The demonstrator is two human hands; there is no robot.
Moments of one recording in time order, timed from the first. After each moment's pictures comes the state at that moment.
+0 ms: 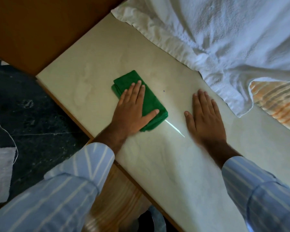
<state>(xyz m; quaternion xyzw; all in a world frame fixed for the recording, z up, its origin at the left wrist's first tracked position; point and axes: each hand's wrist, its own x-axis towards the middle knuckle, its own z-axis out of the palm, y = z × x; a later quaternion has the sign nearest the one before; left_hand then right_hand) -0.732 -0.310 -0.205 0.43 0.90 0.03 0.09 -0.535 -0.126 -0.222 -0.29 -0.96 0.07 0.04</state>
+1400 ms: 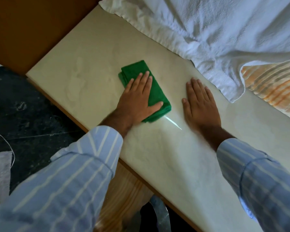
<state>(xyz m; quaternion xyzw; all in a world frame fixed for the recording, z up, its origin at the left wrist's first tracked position) -0.720 -0.283 -0.202 0.49 0.87 -0.02 0.09 -0.534 -0.125 -0.221 -0.28 -0.96 0.07 0.05</state>
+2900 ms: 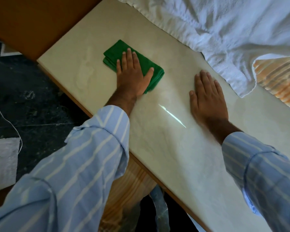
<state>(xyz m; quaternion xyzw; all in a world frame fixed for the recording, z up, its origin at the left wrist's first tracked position) -0.768 -0.269 -0.213 0.29 0.95 0.03 0.09 -0.534 -0.130 -0.218 -0.28 -0.96 0.07 0.04</state>
